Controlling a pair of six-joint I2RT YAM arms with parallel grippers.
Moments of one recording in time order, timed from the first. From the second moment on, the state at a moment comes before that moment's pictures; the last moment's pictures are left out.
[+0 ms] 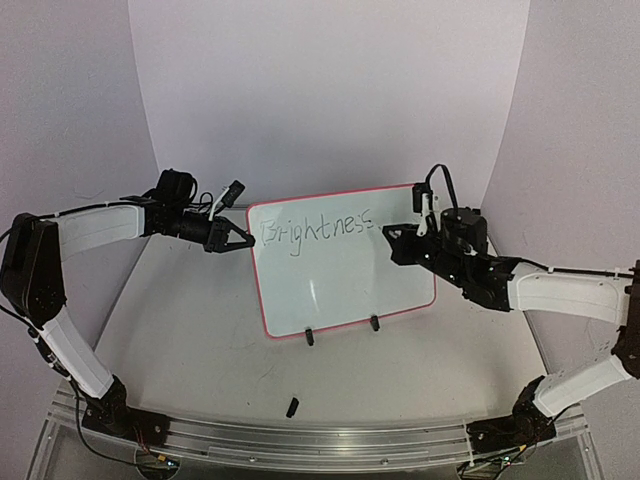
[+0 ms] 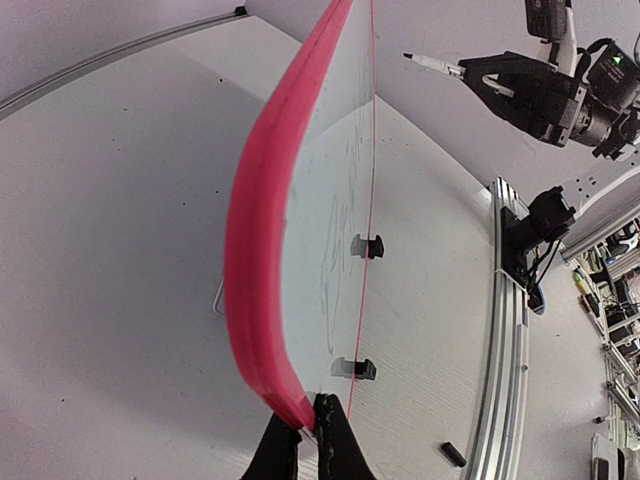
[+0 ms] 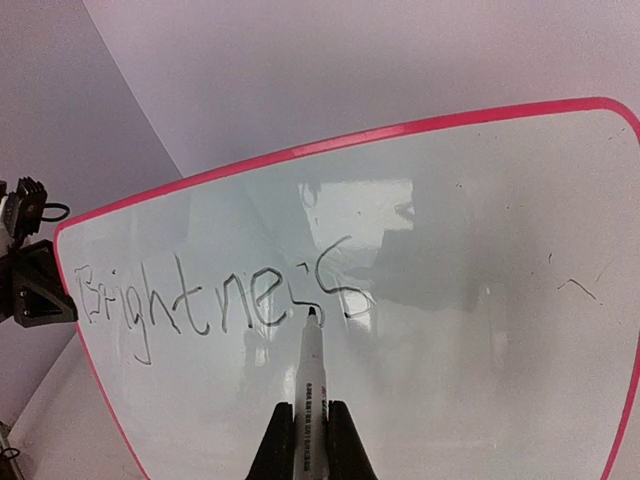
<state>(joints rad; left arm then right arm) -0.34 1.62 1.20 -0.33 0.91 0.16 0.72 1.35 0.83 0.30 0.17 0.39</state>
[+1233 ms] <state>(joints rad) -0.35 1.62 1.20 -0.32 0.91 0.16 0.56 1.31 0.78 0.29 0.01 0.34</state>
